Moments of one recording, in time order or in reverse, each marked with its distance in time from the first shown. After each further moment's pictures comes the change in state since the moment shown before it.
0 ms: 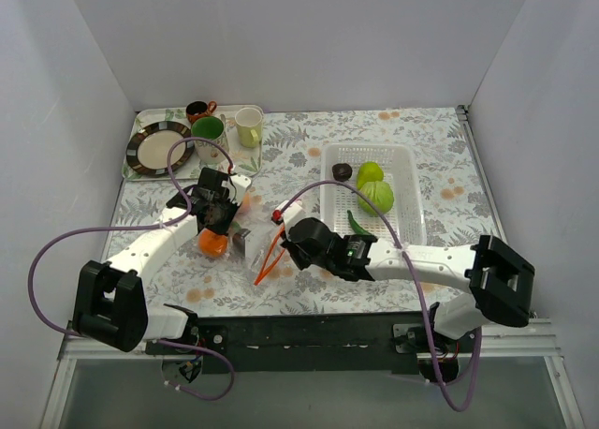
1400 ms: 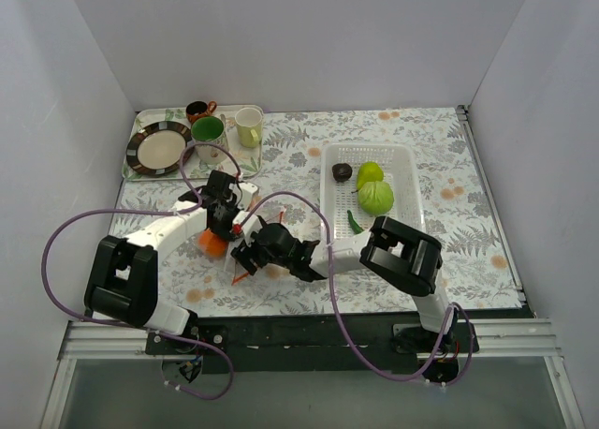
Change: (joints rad) left arm 0.000 0.141 -0.014 0.054 0.095 -0.012; right arm -0.010 0.545 0.140 0.631 -0.159 -0.203
